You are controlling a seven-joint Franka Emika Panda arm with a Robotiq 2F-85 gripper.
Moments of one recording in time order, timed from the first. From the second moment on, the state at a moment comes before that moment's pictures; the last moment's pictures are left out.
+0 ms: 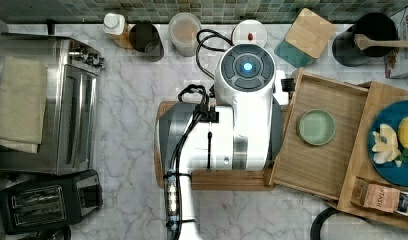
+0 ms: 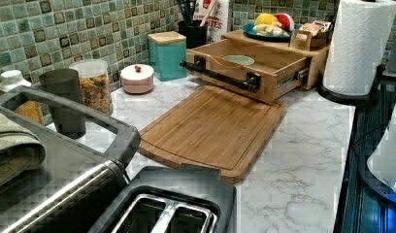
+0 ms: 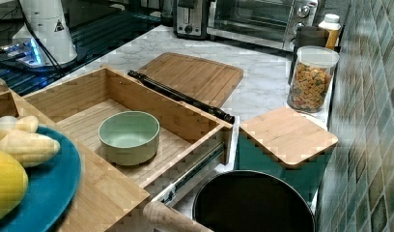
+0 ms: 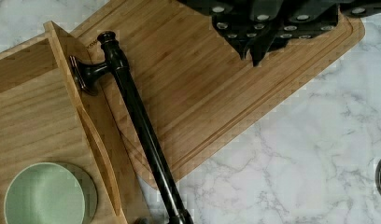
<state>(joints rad) -0.02 0.06 -0.02 -1.86 -0.04 0.27 -0.11</state>
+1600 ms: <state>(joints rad) -0.02 0.30 -0.02 -1.94 -0.17 0.72 -0.38</state>
